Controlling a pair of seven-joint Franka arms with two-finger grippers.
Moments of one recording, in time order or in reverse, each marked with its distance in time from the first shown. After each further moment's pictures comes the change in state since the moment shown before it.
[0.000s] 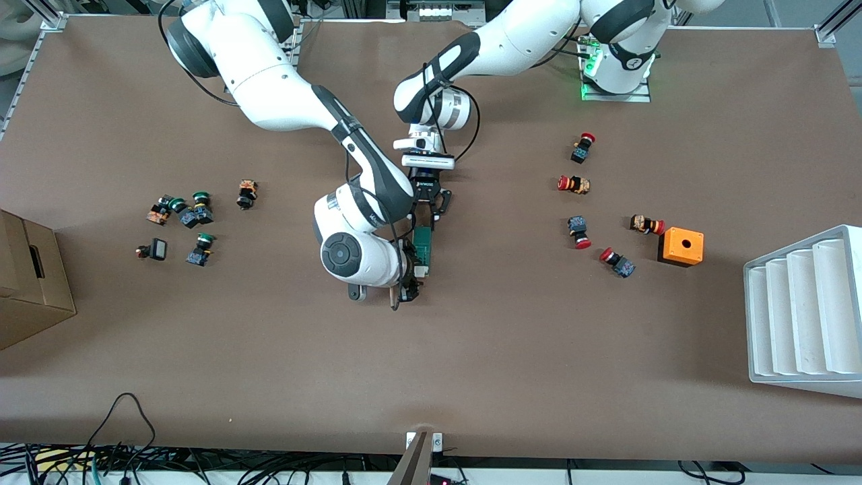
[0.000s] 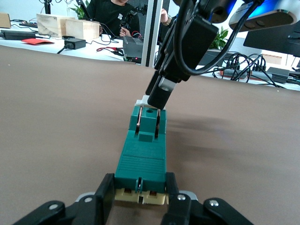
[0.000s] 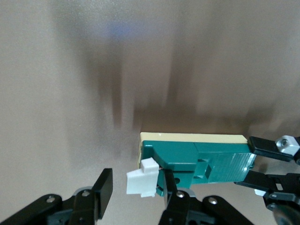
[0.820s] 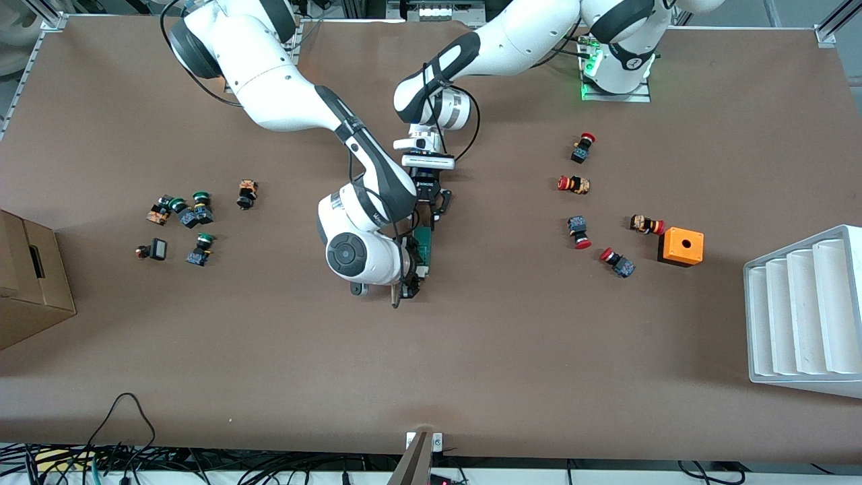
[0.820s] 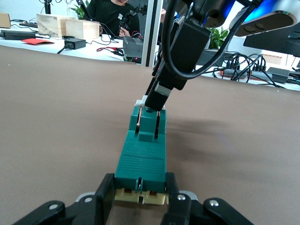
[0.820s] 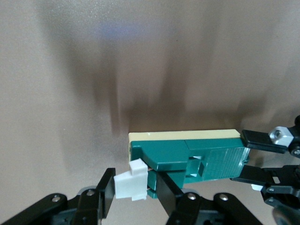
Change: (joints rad) left arm 0.000 0.000 0.000 0.000 0.000 0.000 -0.001; right arm 0.009 0.008 -0.001 0.003 0.000 -0.016 0.071
